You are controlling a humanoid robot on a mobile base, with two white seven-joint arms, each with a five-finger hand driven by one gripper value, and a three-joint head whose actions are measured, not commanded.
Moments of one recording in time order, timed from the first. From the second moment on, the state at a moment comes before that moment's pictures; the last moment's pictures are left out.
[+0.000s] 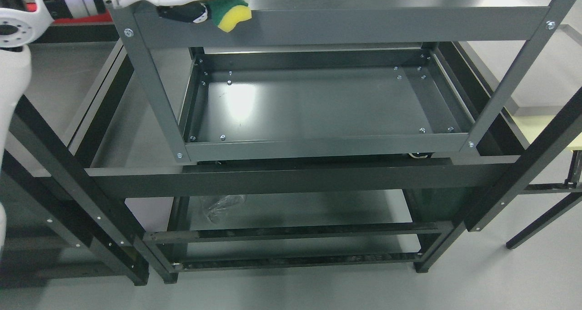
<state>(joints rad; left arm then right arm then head) -1.29 0.51 -0.34 -1.42 -0.61 -0.79 -0.72 -0.08 0.00 -0.21 0.00 -0.12 0.00 -0.07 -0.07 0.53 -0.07</state>
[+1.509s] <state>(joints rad) -1.68 0.04 -0.89 -1.02 -0.75 -0.50 -0.23 -0.08 0.00 -0.21 0.00 -0.12 0.00 -0.07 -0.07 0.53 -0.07</state>
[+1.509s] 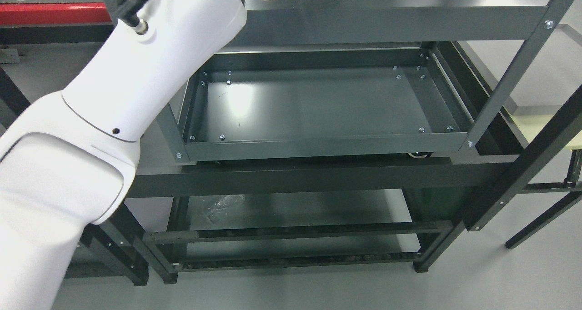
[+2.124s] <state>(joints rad) -1.68 0.01 -1.04 -0.98 -0.82 -0.67 -0.28 -0.08 0.00 -0.21 0.00 -0.12 0.00 -0.07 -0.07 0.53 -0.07</state>
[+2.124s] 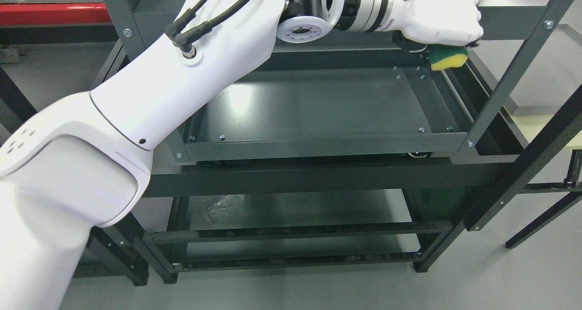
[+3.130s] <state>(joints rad) -1.46 0.28 -0.71 -1.20 -0.82 -0.79 -0.48 -0.08 0.00 -0.21 0.00 -0.12 0.00 -0.07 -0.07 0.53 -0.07</state>
